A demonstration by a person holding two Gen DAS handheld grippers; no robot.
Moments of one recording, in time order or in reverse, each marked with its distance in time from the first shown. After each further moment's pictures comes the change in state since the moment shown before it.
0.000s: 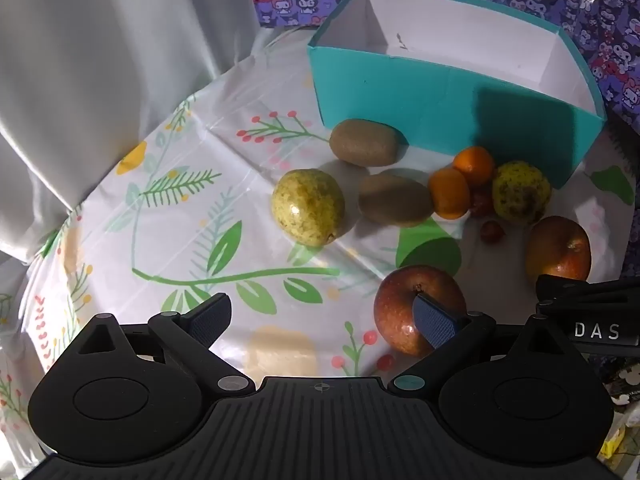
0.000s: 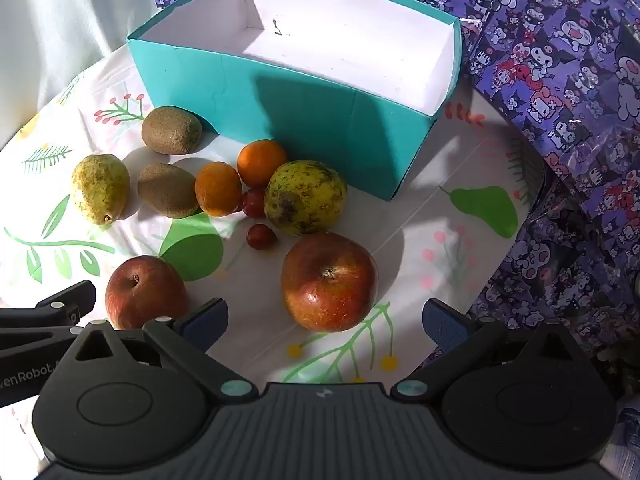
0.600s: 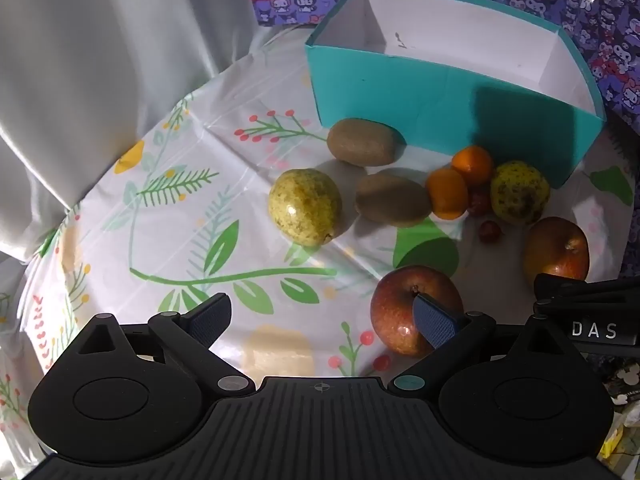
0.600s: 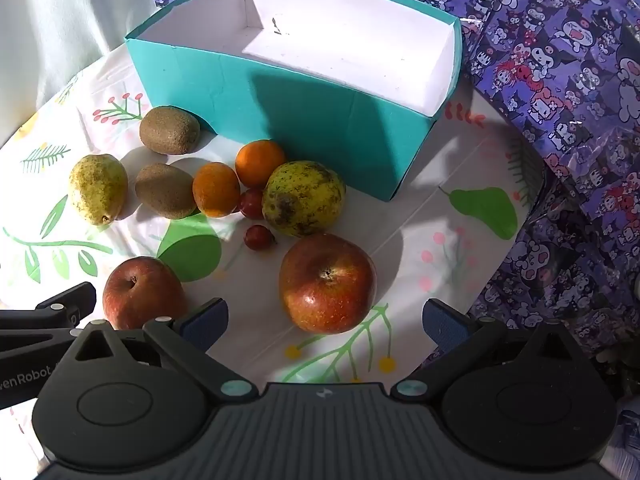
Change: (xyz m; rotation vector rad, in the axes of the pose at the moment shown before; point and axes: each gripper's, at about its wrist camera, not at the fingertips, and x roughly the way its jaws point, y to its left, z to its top) left arm 0.002 -0.002 -0.002 -0.004 0.010 -0.003; right arm 0.002 -0.002 -0.002 -0.002 0.001 -0.007
